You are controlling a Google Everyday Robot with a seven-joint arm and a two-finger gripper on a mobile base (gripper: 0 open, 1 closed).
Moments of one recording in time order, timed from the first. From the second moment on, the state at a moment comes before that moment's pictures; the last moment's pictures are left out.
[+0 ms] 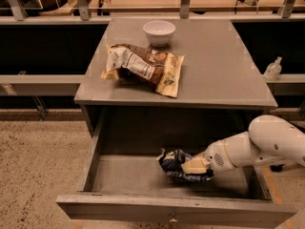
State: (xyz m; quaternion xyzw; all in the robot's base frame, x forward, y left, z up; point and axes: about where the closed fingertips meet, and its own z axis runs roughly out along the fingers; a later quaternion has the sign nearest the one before) arm 0.466 -0.125 0.648 -0.29 0.88 0.31 0.20
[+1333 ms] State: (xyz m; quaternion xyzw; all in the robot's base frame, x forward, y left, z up) arm 0.466 -0.114 0.850 -0.25 0.84 0.32 0.37
